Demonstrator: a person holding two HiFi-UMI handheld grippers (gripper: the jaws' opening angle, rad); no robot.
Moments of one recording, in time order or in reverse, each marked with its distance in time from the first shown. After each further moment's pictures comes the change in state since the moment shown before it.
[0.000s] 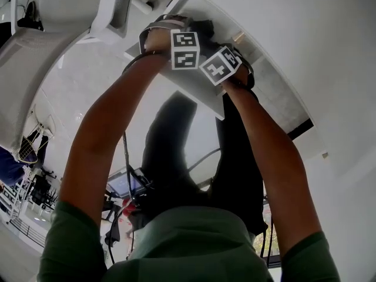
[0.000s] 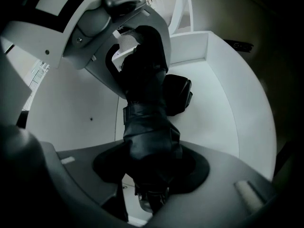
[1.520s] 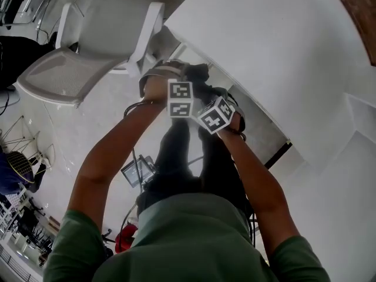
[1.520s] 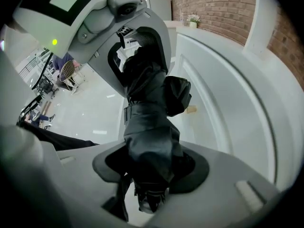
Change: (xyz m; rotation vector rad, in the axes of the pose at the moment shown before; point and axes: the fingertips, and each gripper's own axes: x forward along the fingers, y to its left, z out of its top) left arm -0.282 -0.026 0.049 0.071 -0.029 0.205; right arm -0.261 0.072 0.021 -0.057 -0.170 -0.176
